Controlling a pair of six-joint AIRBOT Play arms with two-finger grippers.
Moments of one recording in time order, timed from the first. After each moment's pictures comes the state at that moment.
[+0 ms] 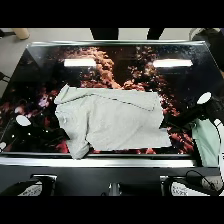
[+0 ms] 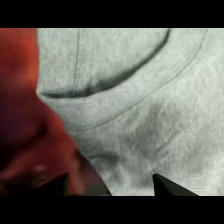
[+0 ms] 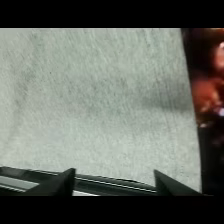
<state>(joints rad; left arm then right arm) 0.11 -1.16 0.60 1.06 -1.17 -1.49 -0.24 -1.40 1.03 -1.17 1.46 1.44</state>
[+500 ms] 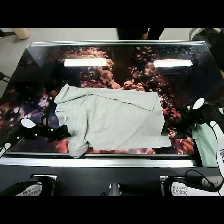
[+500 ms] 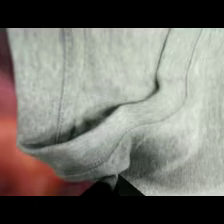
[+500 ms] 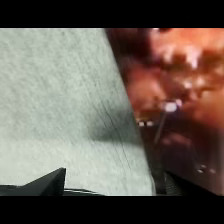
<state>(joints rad) 0.09 -1.21 0.57 0.95 -0.95 -1.46 -0.25 -1.46 0.96 -1.30 1.40 1.46</state>
